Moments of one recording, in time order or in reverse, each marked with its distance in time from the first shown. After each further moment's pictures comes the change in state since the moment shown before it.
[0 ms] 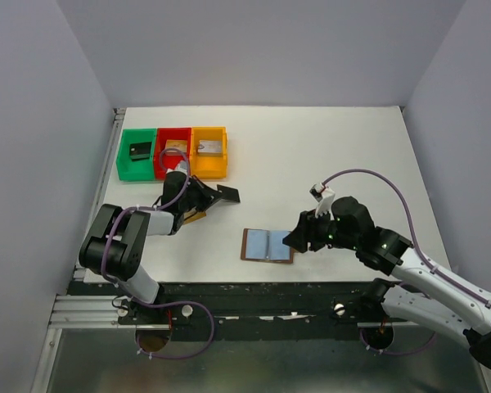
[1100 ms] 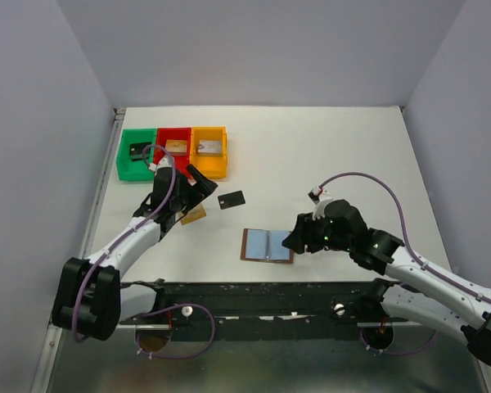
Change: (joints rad) left arm -0.007 -0.343 0.049 -0.456 -0.235 0.124; right arm 0.000 0.043 -0.054 0.039 0.045 0.043
